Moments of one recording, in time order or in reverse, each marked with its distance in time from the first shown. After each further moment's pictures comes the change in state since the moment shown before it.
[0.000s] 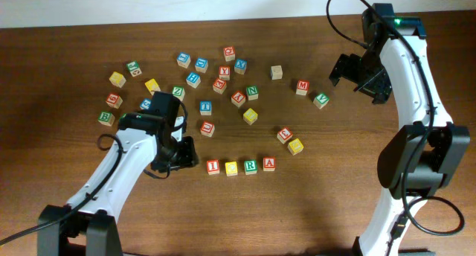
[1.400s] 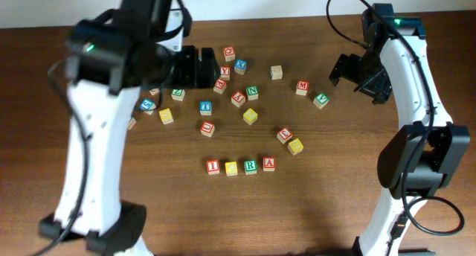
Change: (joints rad) left arm -0.099 0.295 1.435 -0.711 -0.010 0.056; right arm 0.000 0.000 0.000 0.000 0.000 0.000
